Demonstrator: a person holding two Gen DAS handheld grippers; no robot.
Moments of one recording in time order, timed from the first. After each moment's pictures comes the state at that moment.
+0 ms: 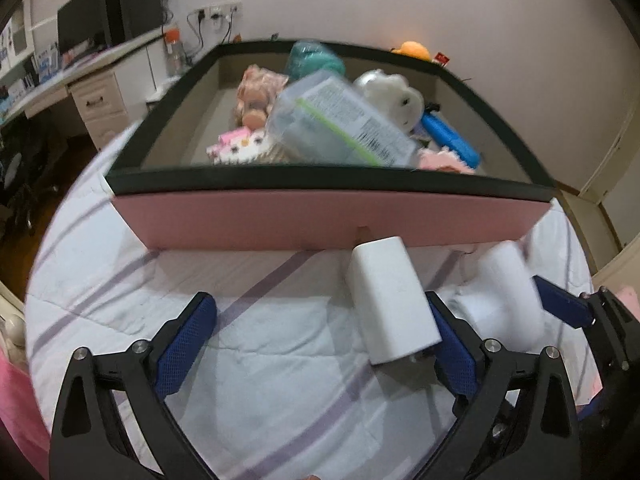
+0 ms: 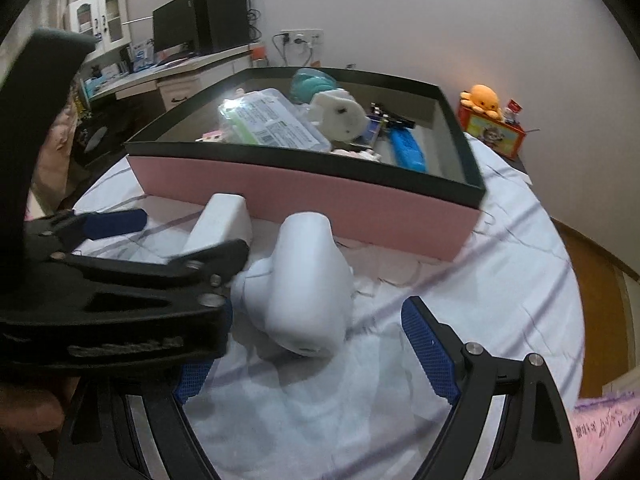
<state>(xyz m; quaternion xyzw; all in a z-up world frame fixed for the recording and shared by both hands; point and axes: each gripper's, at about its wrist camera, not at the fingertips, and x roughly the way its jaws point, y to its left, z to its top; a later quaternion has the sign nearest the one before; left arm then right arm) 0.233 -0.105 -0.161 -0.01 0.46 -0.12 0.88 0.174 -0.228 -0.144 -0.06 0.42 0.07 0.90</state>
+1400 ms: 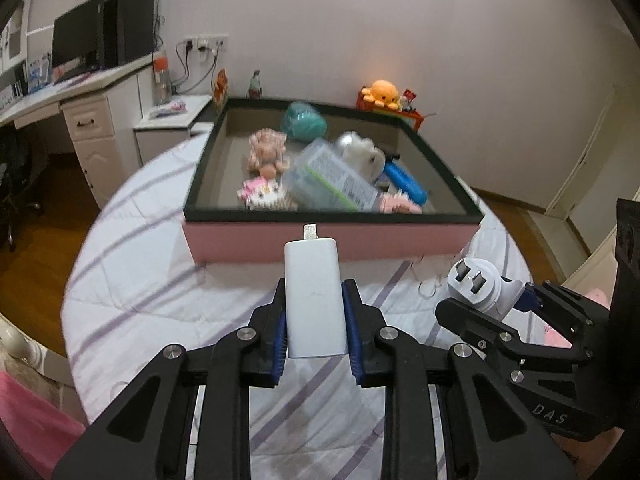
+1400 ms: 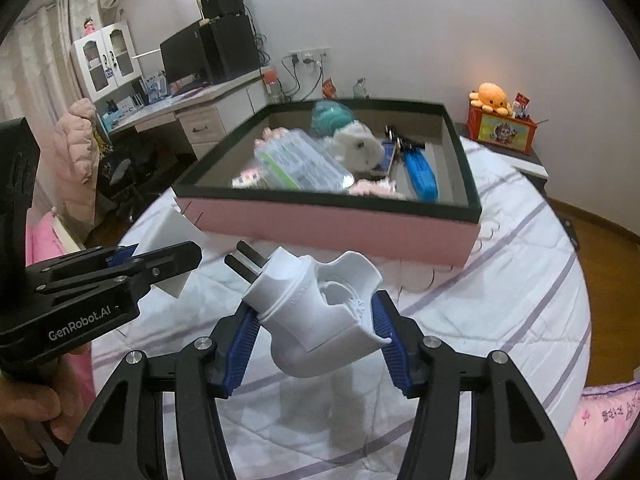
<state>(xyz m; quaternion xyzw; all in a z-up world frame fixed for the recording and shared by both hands) 0.183 -0.064 -0.097 -0.03 0.39 -0.17 0.90 0.151 -0.231 -0.099 0.01 0.39 0.11 0.91</state>
